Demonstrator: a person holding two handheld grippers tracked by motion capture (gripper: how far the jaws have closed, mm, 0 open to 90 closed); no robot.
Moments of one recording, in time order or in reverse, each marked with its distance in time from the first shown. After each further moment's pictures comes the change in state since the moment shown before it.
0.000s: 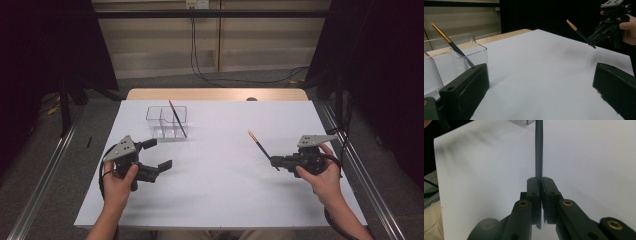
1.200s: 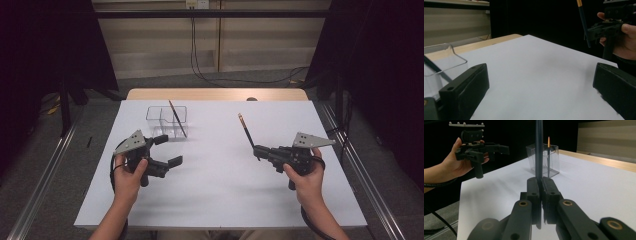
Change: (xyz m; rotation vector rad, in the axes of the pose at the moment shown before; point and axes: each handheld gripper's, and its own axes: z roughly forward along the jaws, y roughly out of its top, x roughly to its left) left arm -0.006 0.015 0.030 -0.040 -0.089 -0.033; right arm 0.036 0.021 0.019 -0.348 0.091 -0.053
